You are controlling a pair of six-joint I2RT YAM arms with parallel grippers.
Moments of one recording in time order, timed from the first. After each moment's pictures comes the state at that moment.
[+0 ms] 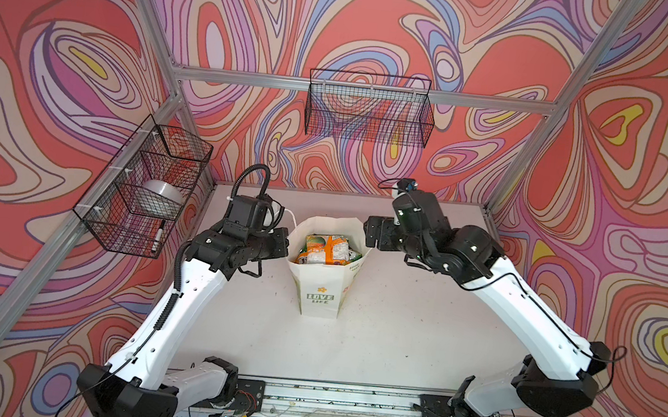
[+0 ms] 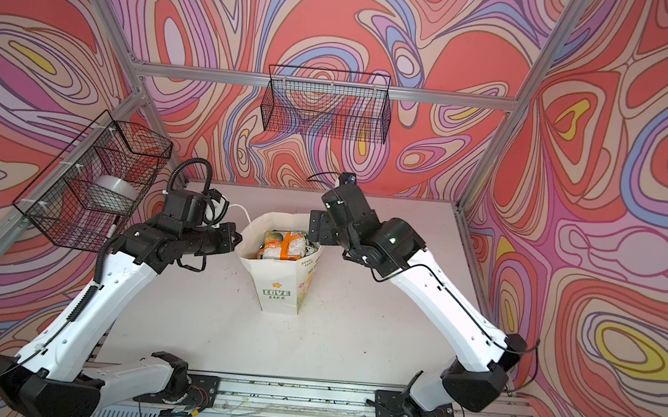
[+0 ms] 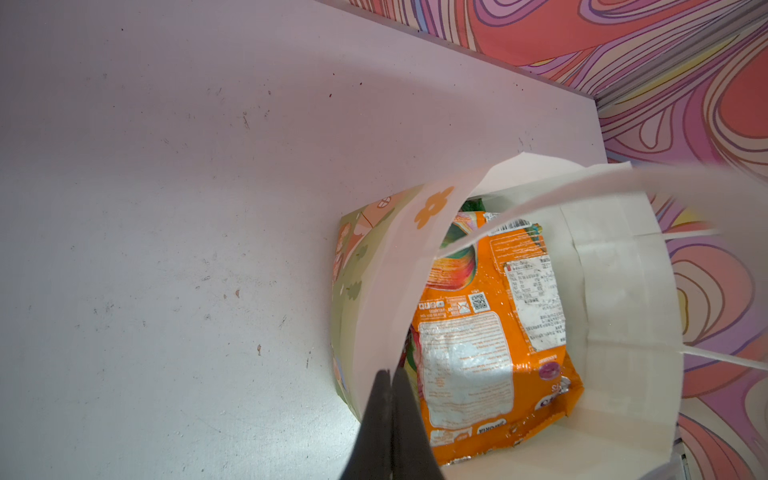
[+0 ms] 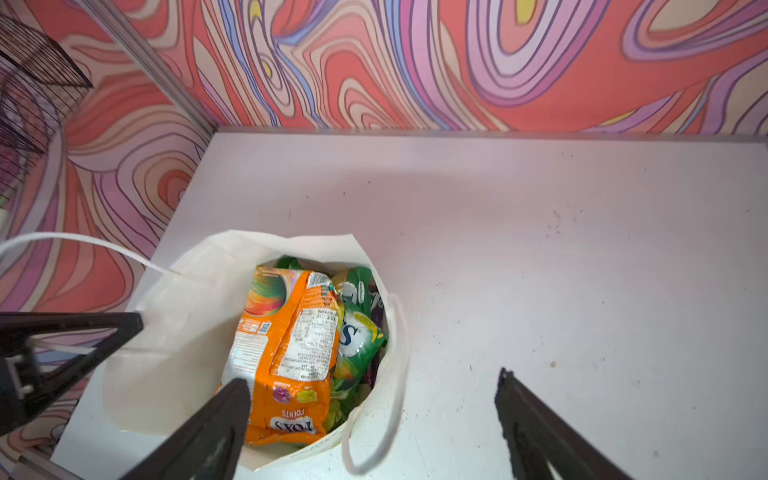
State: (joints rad) left arm -0.30 1.17 1.29 -0.90 0.15 -0.48; right arm 0.81 1.52 1.80 -1.01 0.32 0.55
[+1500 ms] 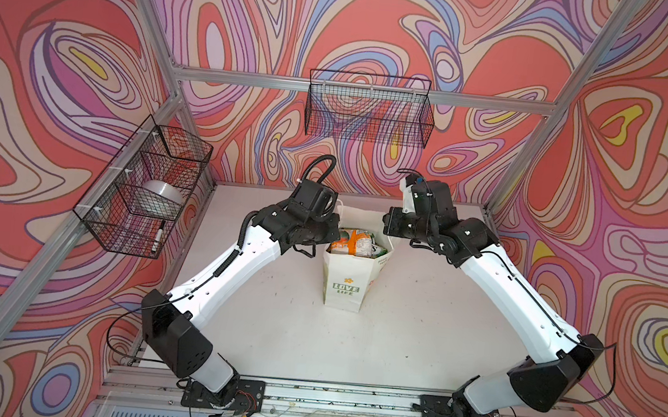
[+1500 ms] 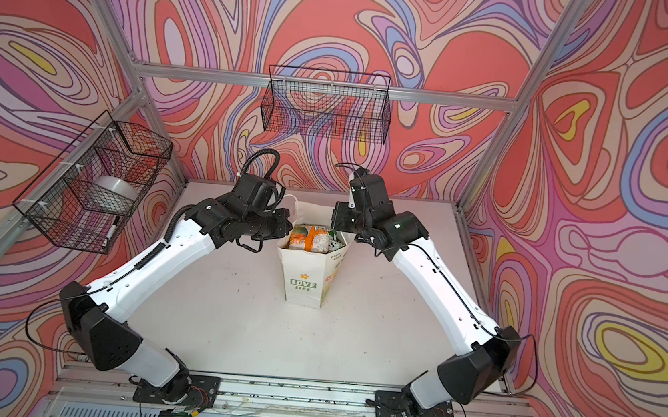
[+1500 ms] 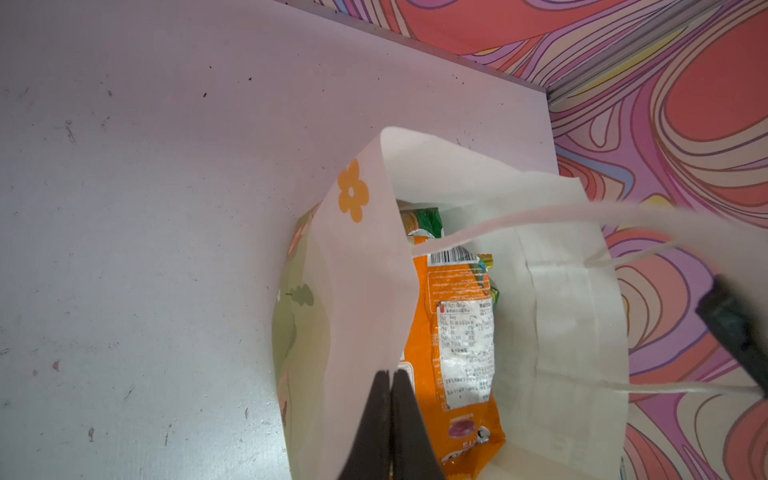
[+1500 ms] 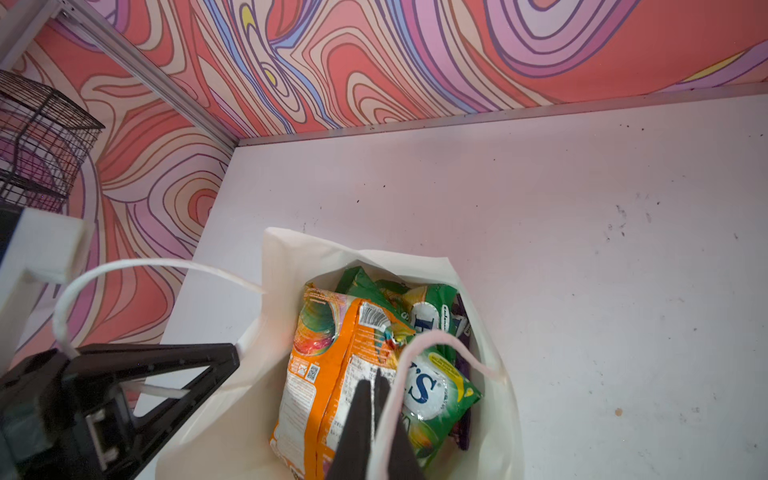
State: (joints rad) left arm -0.58 1.52 1.57 -0.80 0.04 -0.70; right arm 0.56 1.51 1.68 -0.78 0.02 0.51
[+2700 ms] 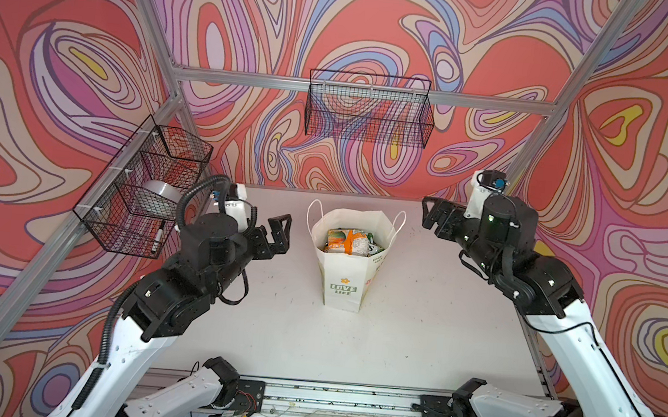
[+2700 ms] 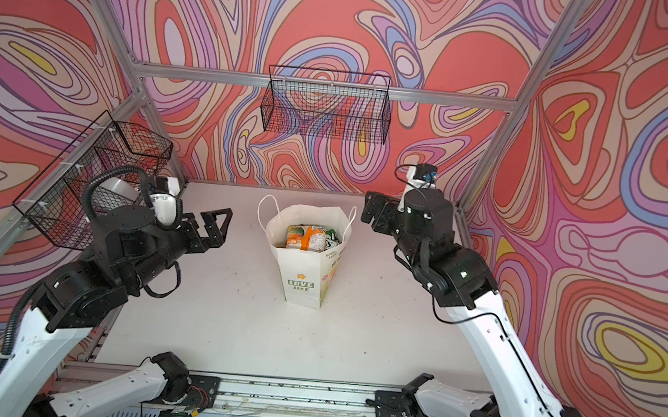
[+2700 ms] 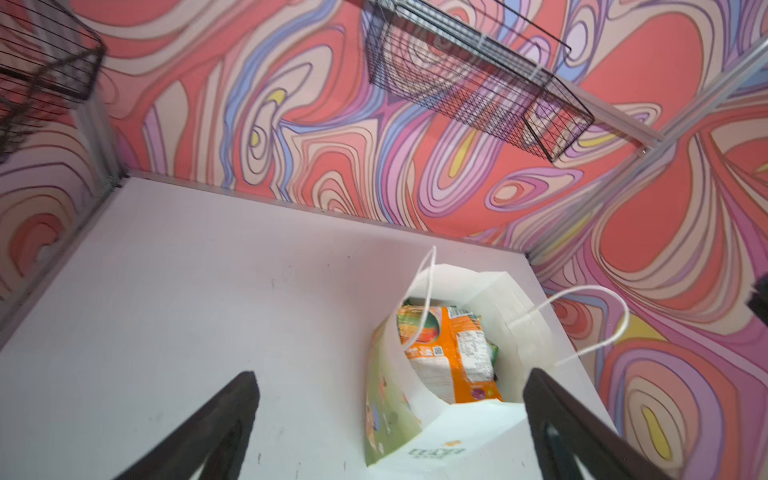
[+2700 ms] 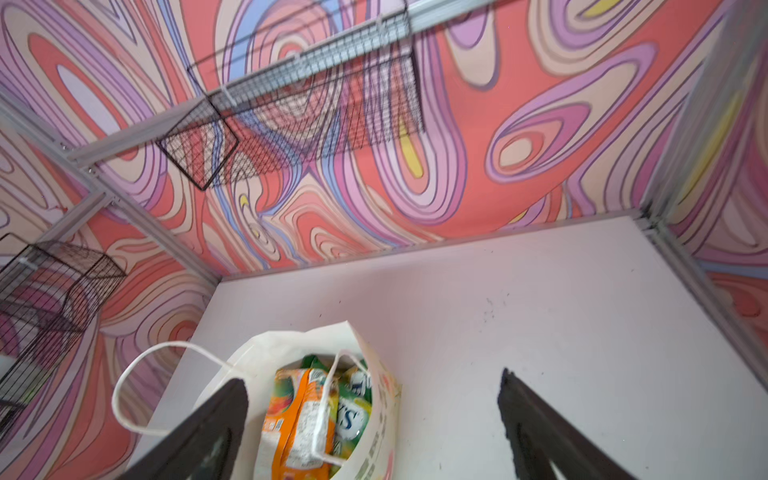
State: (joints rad) left arm -0.58 0.84 1.30 -0.78 -0.38 -0.52; right arm 0.56 1.12 1.55 -0.73 0.38 0.45
